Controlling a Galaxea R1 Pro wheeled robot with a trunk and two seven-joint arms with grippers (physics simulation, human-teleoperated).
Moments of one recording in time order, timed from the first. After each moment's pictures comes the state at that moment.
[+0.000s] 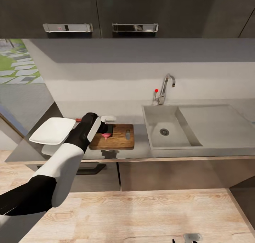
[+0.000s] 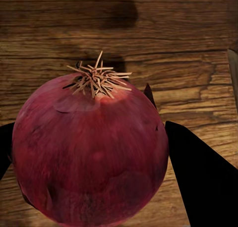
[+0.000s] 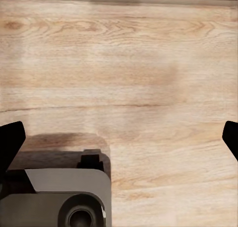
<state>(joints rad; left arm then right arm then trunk) -1.19 -0.13 -0.12 -0.73 0.21 1.00 0.09 -0.35 -0.02 -0.36 -0.15 0.38 -0.32 -0.06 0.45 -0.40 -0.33</state>
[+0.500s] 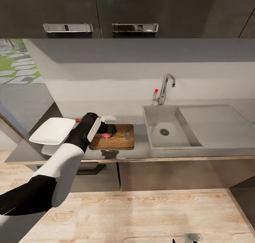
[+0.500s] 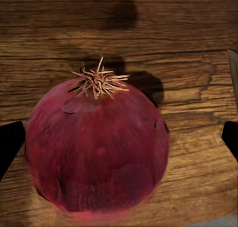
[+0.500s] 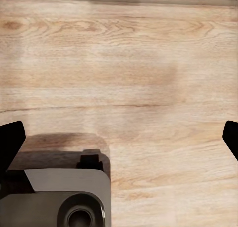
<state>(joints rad) -1.19 -0.13 -0.12 -0.73 0.21 1.01 0.08 -0.35 -0.02 -0.36 -0.15 0.38 -0.32 -0.07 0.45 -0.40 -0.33</state>
